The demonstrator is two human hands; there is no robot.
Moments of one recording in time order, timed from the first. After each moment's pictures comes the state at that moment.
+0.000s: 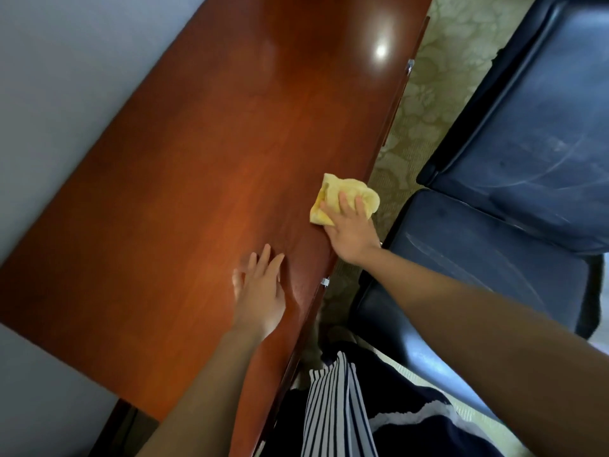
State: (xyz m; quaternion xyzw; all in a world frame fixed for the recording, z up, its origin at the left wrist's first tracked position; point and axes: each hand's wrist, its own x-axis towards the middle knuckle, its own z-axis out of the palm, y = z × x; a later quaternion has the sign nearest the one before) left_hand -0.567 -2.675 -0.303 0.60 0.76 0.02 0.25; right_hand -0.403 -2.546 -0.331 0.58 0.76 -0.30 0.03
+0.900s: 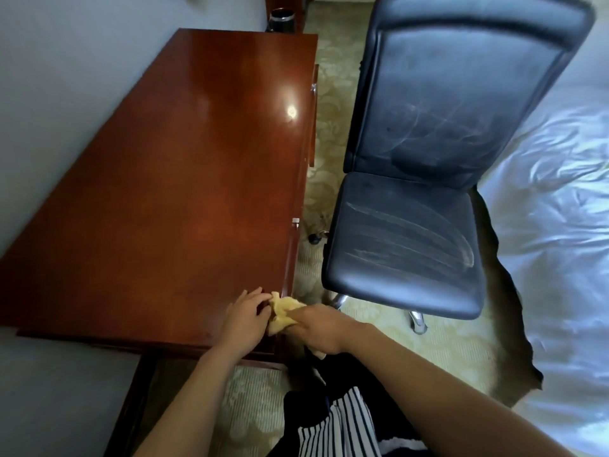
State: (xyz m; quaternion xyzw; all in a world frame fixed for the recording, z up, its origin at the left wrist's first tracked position) left_hand -0.616 -2.851 -0.302 0.66 0.64 0.03 0.39; right_hand -0.443 -2.871 -0.282 0.49 0.77 -0.40 0.04
